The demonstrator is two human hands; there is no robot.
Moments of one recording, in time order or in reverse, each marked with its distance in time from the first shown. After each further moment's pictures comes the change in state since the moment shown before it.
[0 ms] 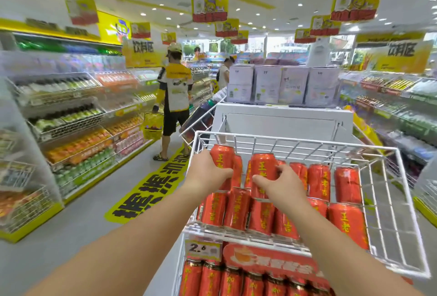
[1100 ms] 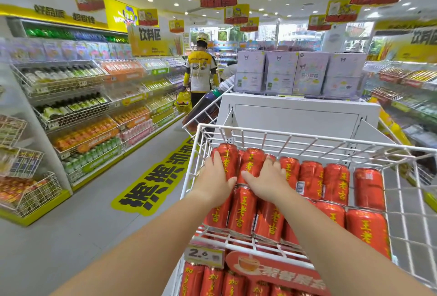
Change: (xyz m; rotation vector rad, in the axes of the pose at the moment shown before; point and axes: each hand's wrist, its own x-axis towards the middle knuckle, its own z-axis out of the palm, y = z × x) left_hand 0.033 -0.059 0.050 0.421 -0.152 0.045; right_hand 0.063 0.005 0.068 -0.451 -0.211 -0.041
